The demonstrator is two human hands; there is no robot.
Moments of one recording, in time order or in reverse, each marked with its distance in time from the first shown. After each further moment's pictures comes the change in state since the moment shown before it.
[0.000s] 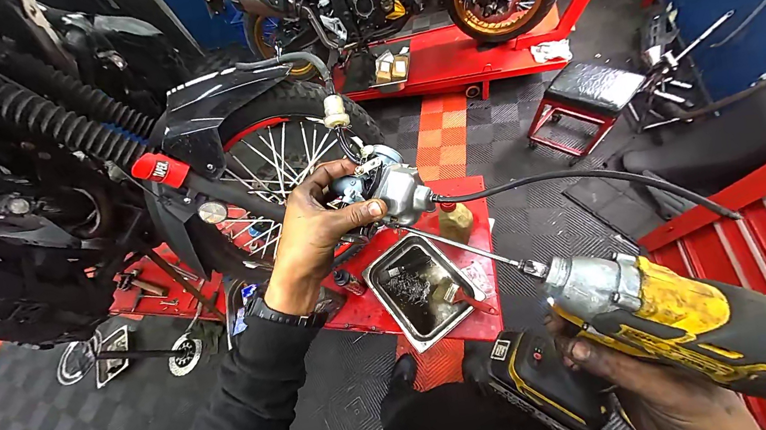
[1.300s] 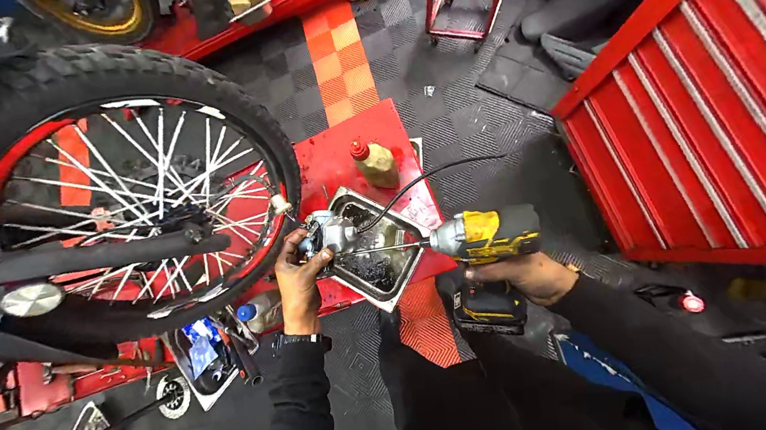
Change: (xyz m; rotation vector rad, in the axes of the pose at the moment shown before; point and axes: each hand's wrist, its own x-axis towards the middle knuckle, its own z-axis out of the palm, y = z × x) left_hand -0.030 -0.261 0.007 -0.045 0.039 -0.267; right_hand 0.021 0.145 -0.092 0.016 0.167 0.479
